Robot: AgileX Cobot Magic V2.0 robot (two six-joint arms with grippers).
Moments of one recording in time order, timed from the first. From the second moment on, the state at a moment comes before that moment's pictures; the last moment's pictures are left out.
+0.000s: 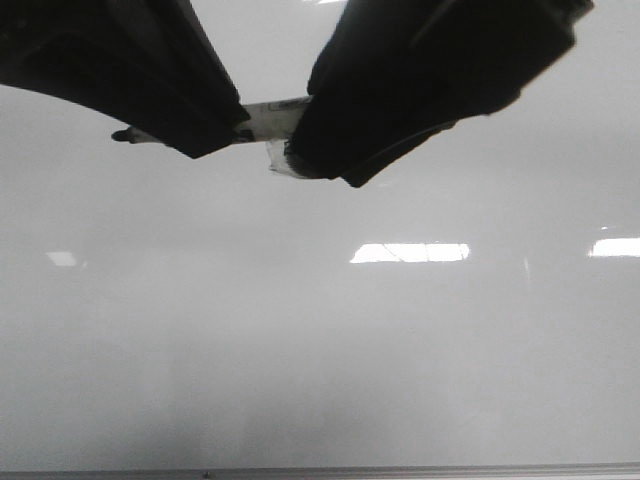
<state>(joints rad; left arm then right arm) -0.93 1.18 -0.94 0.01 0.66 0.79 0.87 1.19 -0.91 0.15 0.52 -0.56</state>
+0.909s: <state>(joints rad) -0.12 0.88 -0.77 -0.19 0.51 0.49 0.48 0.72 -0.66 0.15 0.51 -0.39</state>
